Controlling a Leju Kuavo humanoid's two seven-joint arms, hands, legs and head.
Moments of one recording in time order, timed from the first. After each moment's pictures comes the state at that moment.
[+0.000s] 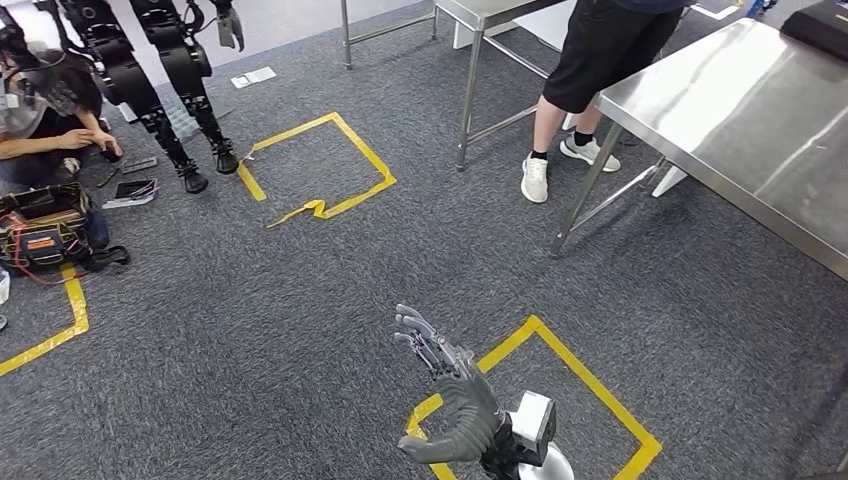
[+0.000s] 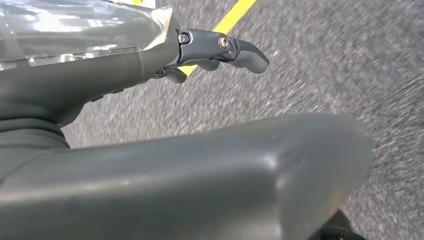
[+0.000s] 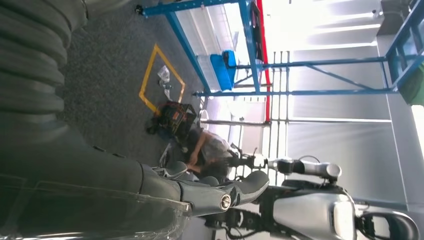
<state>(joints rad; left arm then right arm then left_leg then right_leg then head) -0.09 -0.17 1.29 -0.19 -1.15 0.13 -0.22 -0.11 -0.01 0.60 -1.40 -0.03 0.33 -0.54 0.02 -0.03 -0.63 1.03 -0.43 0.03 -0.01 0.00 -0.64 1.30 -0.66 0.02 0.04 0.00</state>
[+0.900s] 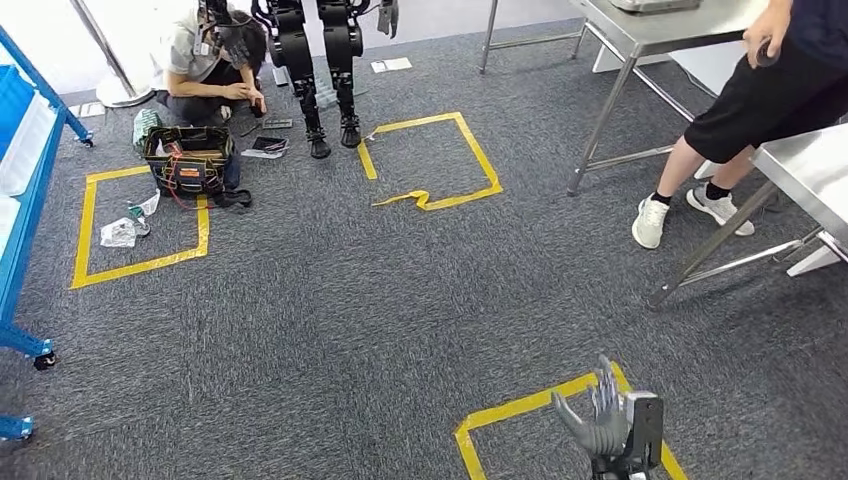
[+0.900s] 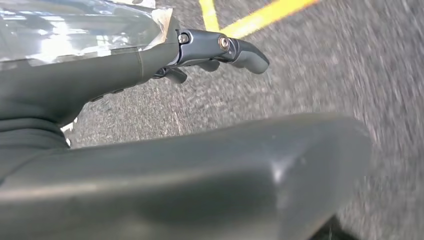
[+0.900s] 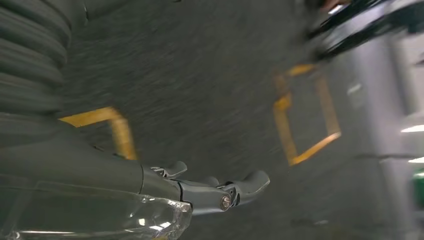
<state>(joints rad) -0.09 -0.18 1.31 -0.19 -1.10 0.16 -0.24 -0.09 -0.04 -0.03 -0.72 -0.10 -0.04 -0.48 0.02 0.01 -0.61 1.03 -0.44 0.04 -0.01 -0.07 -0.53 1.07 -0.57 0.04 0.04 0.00</state>
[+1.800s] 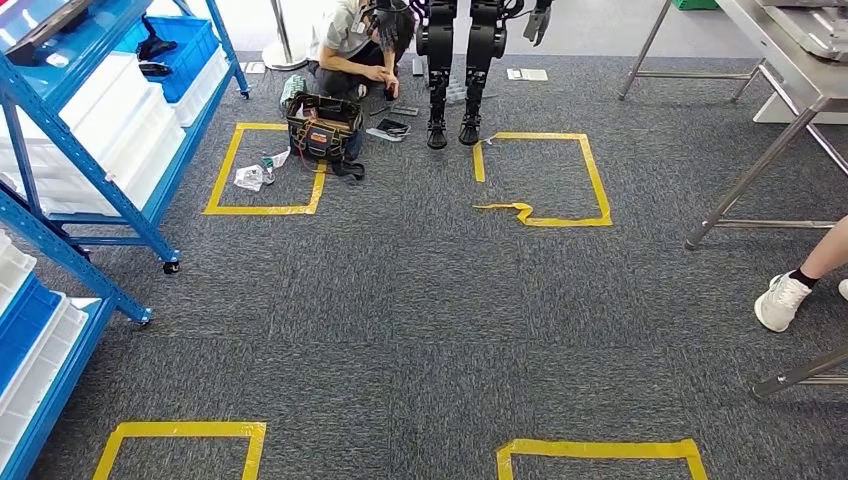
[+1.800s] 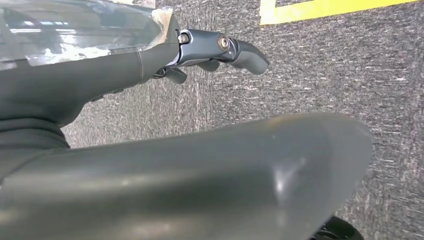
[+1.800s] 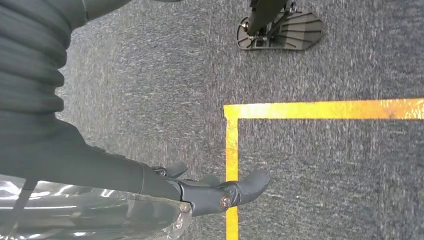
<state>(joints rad) -0.09 -0.17 1.30 -0.19 -1.14 0.15 -0.24 -0.05 -0.01 -0.06 -0.21 0.21 -0.26 0.05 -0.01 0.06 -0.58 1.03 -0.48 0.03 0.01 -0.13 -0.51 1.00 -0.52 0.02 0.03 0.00</state>
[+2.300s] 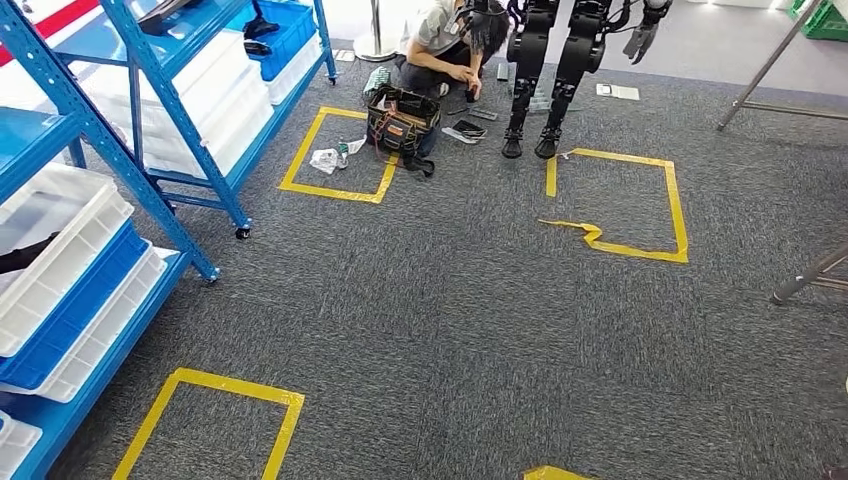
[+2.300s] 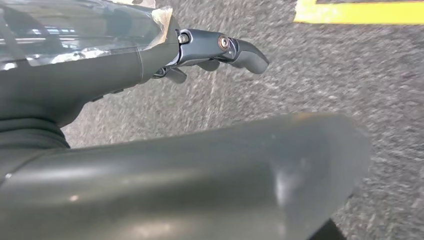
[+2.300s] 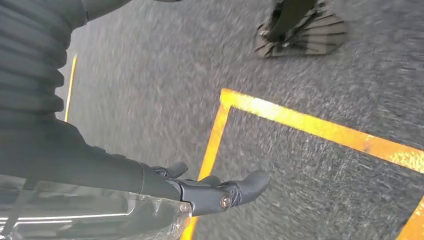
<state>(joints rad) -0.09 -0.16 1.28 -0.19 -1.16 0.15 -0.24 -0.04 0.00 -0.01 -0.19 0.28 -0.25 0.10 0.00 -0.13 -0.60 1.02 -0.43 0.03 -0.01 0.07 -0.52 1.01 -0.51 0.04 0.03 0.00</state>
